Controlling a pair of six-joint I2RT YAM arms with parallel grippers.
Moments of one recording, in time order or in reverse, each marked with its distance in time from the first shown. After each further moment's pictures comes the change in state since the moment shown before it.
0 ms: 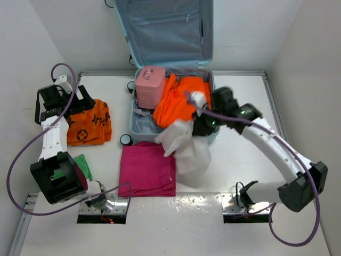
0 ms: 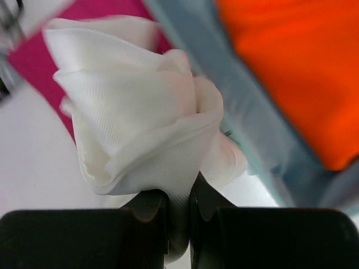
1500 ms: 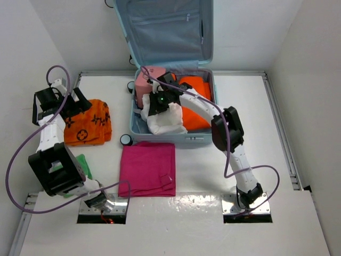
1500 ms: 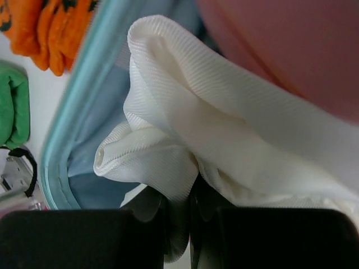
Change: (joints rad) left arm 0.063 0.086 0.002 0.023 0.027 -0.032; right arm 0.058 1.020 0.853 0.201 0.002 0.475
